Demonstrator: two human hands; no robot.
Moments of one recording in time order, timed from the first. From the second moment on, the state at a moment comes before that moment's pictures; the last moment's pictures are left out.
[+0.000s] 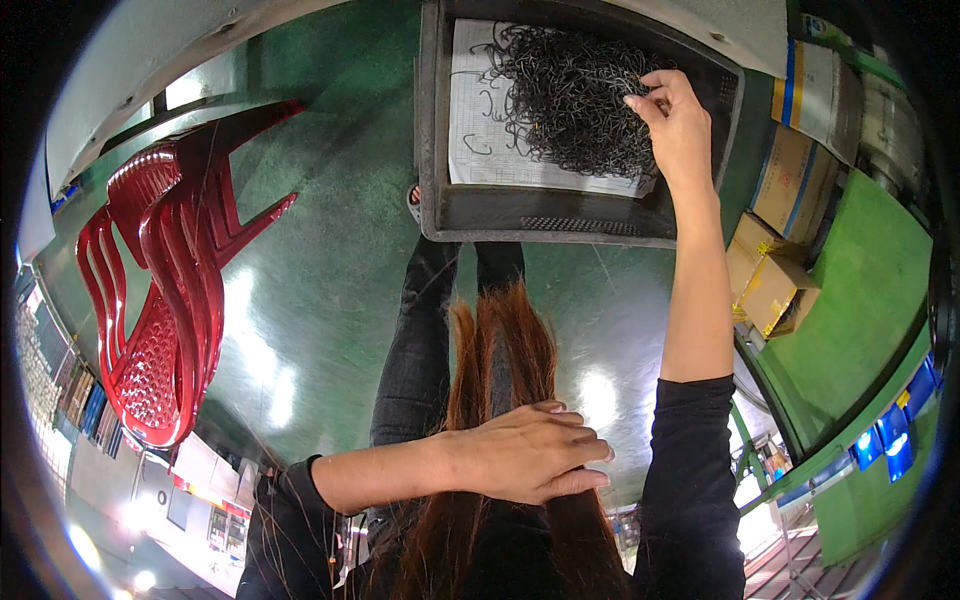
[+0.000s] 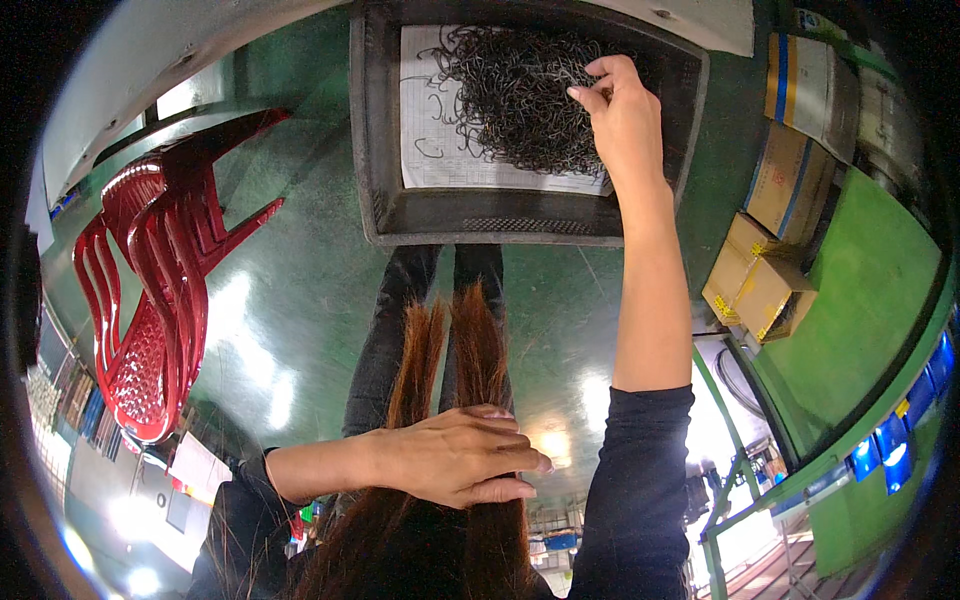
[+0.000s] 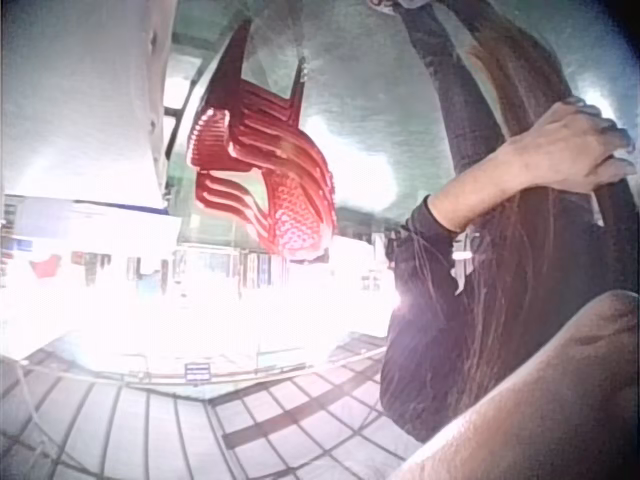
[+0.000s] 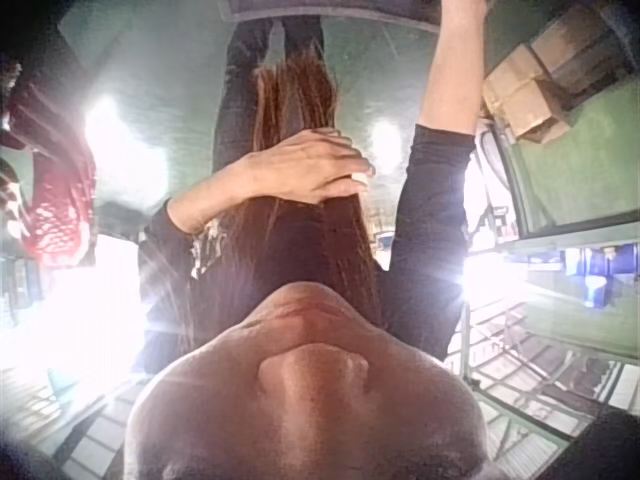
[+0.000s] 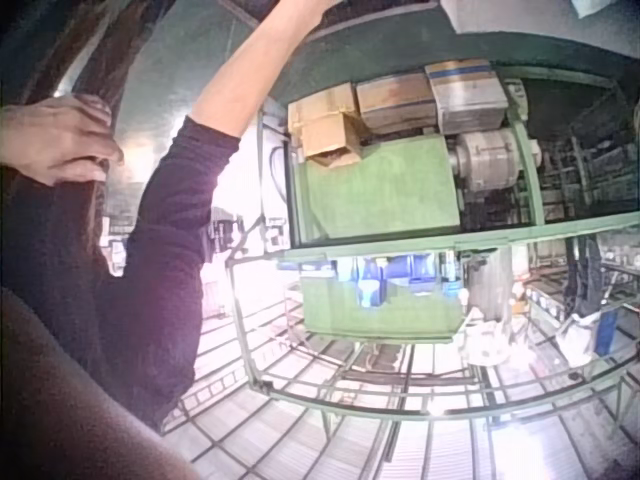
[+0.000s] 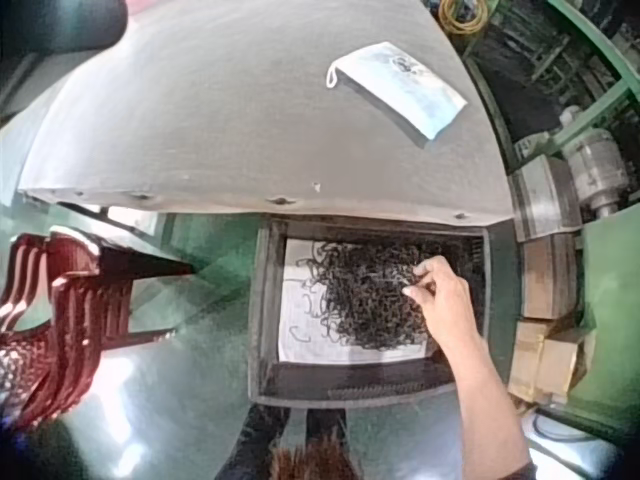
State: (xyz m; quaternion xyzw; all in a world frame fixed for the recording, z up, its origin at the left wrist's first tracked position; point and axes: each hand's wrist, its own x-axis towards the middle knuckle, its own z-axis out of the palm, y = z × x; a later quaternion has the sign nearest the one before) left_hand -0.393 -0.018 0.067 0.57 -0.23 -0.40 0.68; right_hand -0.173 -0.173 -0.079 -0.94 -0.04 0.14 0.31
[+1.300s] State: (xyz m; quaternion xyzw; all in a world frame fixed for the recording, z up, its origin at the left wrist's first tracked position) left_hand -0.404 -0.018 0.064 0.57 -0.23 -0.39 0.68; right_hand -0.203 -0.170 -0.082 -0.63 0.16 0.30 0.70
